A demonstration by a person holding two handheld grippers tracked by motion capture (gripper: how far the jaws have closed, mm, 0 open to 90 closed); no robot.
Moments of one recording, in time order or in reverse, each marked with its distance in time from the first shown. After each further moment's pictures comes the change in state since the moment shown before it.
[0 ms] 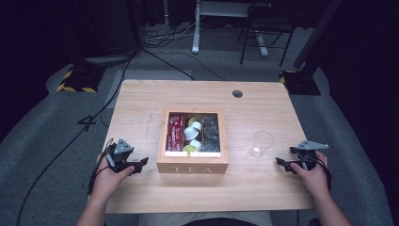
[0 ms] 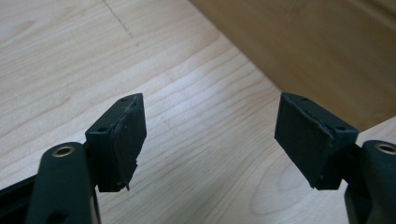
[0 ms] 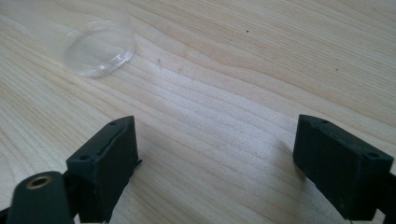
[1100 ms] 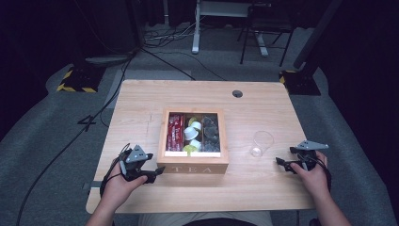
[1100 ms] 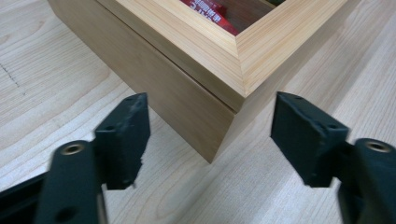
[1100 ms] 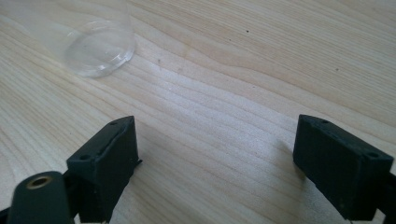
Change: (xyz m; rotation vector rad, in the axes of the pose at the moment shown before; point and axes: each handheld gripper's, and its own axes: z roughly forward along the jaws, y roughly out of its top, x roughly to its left) left arm -0.052 0.012 -0.004 -0.024 -0.173 0.130; right arm 0.000 0.000 0.000 0.000 0.000 0.000
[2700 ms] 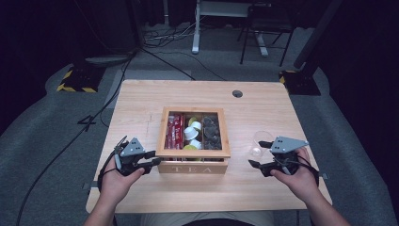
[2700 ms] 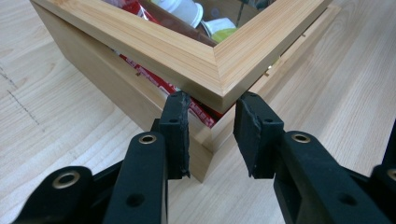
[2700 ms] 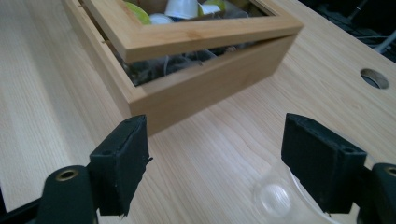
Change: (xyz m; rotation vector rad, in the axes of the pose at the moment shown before) left arm 0.000 0.029 -0.026 -0.036 -0.033 0.028; right arm 0.134 0.104 -0.050 -0.107 0.203 -0.367
